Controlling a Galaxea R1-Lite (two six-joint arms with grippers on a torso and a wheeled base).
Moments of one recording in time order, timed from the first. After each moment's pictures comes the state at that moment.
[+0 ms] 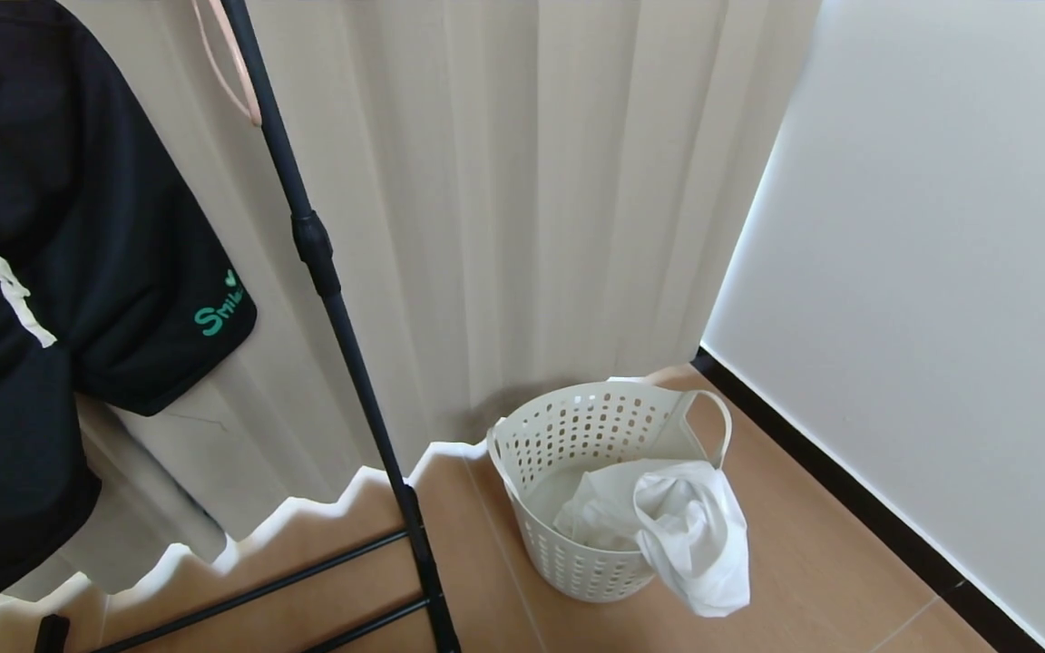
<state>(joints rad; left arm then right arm) 0.00 0.00 -0.03 0.09 -0.11 0.08 0.00 0.00 0.00 -0.01 -0.06 0.05</state>
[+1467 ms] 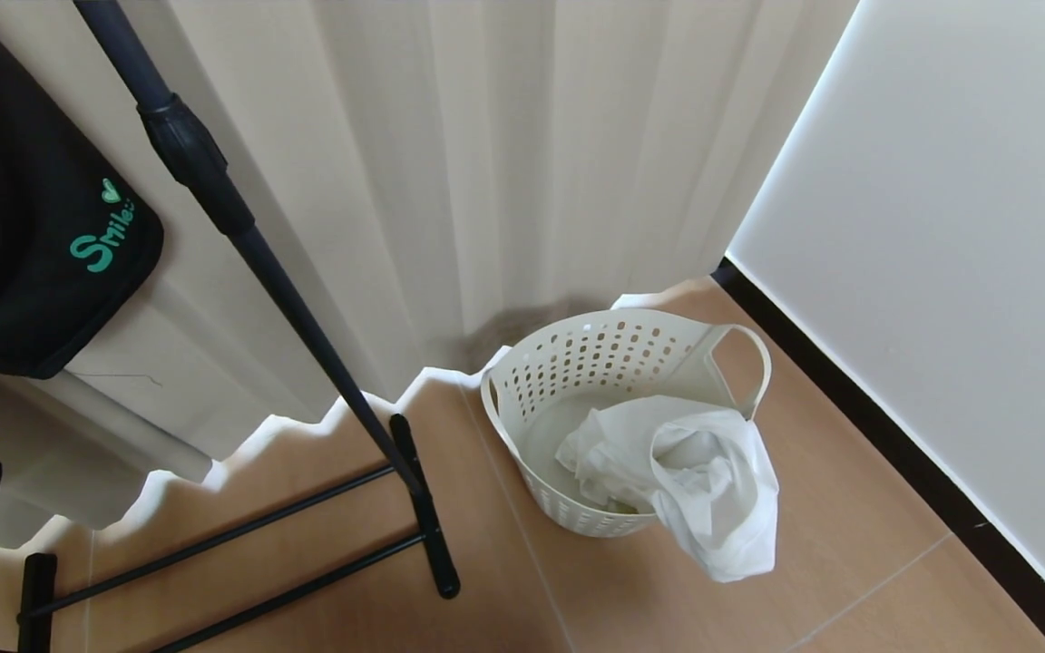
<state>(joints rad) 0.00 0.00 -0.03 0.09 -0.10 0.08 0.00 0.00 0.00 -0.01 -0.07 0.05</state>
